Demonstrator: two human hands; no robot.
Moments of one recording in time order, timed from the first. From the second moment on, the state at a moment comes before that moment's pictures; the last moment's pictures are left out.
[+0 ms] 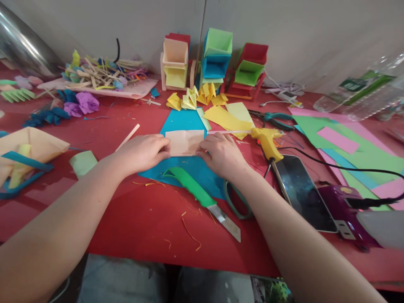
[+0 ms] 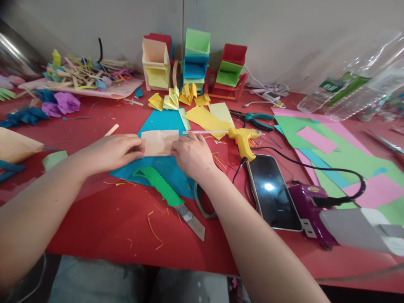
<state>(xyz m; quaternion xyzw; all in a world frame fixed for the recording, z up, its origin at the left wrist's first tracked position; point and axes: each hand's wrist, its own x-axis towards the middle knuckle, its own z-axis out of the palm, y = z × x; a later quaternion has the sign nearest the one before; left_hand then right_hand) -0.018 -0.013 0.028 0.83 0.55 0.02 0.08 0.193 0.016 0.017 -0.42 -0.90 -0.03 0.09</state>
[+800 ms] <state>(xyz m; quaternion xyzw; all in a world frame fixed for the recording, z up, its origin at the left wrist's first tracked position) -0.011 -0.013 0.027 0.83 0.56 0.02 0.09 0.191 0.015 0.018 -0.38 -0.92 -0.06 0.05</state>
